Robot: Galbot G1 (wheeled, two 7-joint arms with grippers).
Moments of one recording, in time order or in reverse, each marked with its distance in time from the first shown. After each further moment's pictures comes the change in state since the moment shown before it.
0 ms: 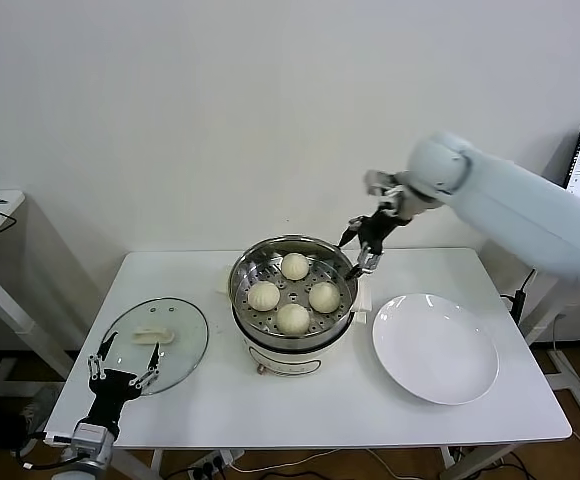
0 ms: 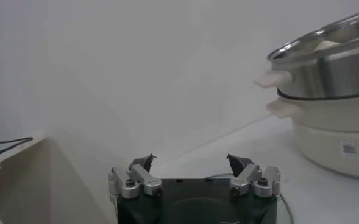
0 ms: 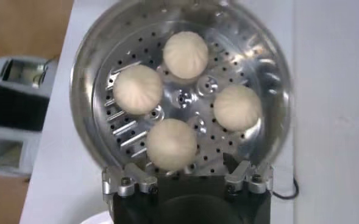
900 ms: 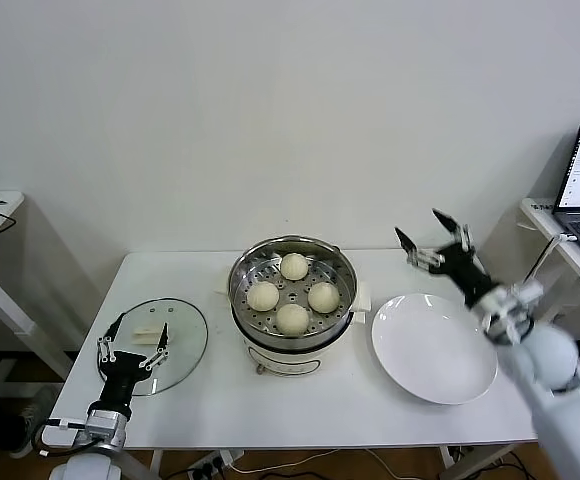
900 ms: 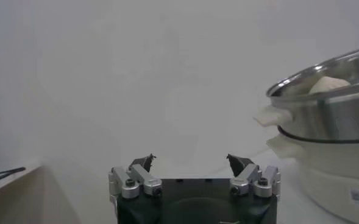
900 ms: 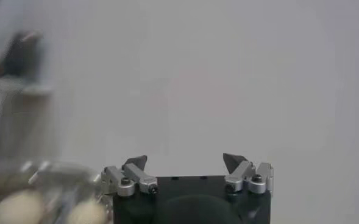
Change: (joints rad) left arm -0.076 -0.018 0.041 0.037 0.042 -0.074 -0.036; right arm -1.495 0.062 1.343 0.568 0.207 0.472 1.033
